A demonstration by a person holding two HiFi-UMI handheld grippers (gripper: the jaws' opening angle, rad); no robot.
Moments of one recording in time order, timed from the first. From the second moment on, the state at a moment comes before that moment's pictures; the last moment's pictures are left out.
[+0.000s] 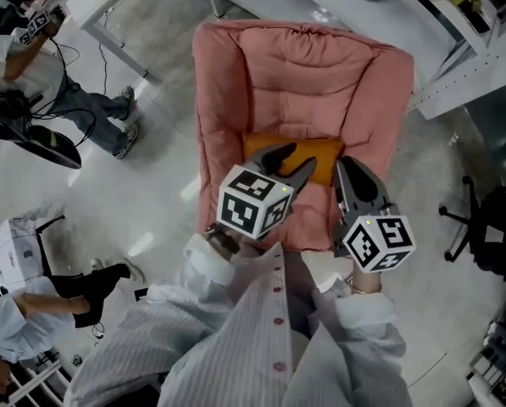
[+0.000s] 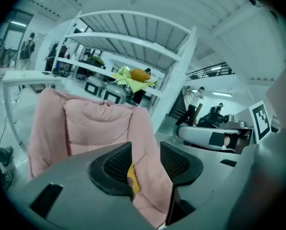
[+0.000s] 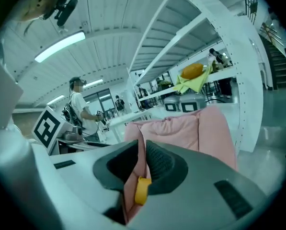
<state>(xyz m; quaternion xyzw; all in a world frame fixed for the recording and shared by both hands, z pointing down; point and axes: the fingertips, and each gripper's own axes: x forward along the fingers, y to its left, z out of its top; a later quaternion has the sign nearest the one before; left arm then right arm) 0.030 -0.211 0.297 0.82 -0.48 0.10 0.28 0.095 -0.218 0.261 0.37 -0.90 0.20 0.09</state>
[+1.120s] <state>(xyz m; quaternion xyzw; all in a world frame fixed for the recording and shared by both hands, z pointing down) 0.096 -0.153 0.142 0.90 -0.39 0.03 0.16 0.119 -0.143 0.132 0.36 -0.93 0.10 0.03</state>
